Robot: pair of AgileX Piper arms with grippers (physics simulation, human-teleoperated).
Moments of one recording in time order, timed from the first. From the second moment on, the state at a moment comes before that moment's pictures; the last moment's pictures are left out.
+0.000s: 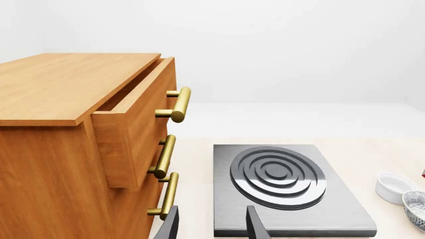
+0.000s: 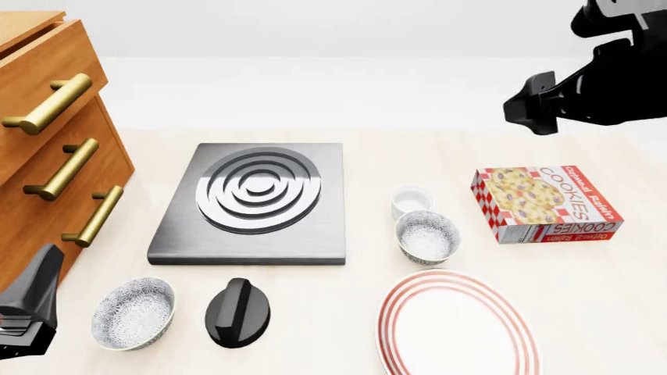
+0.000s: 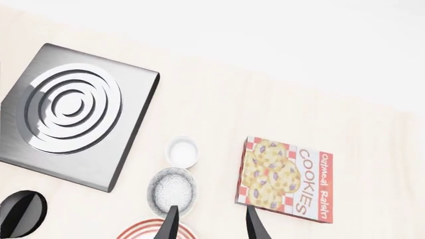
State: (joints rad) left arm 0.00 0.00 0.00 0.00 0.00; right arm 0.21 1.14 -1.10 0.70 -0.08
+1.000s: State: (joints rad) left arm 0.00 0.00 0.00 0.00 0.00; right arm 0.25 1.52 -0.84 0.23 0.04
